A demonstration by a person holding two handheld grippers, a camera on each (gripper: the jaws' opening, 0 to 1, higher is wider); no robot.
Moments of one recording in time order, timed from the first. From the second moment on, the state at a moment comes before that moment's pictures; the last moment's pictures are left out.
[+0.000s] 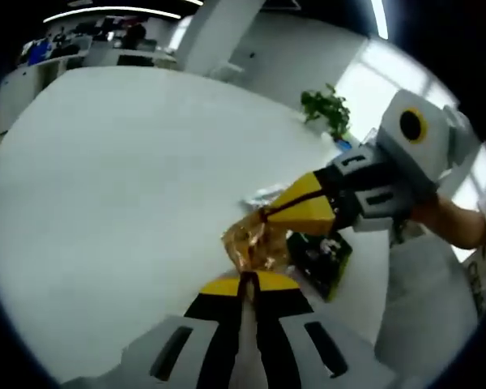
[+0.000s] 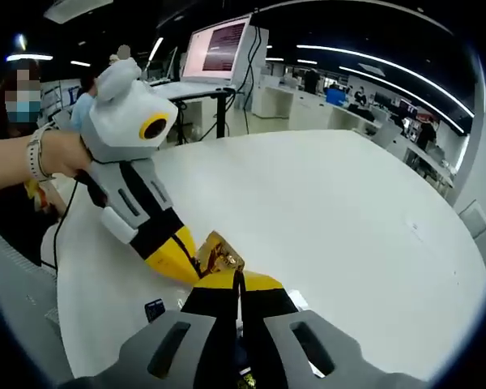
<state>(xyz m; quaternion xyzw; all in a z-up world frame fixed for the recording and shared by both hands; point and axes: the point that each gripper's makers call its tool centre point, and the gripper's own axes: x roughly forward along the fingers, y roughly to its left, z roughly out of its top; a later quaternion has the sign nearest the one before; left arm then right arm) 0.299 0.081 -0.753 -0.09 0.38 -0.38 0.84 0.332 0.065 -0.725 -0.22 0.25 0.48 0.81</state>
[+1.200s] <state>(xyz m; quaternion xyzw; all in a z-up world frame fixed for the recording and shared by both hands) 0.314 0.074 -0.755 0.18 0.31 -0.39 0.85 0.342 0.056 -0.748 -0.28 0.27 0.47 0.80</state>
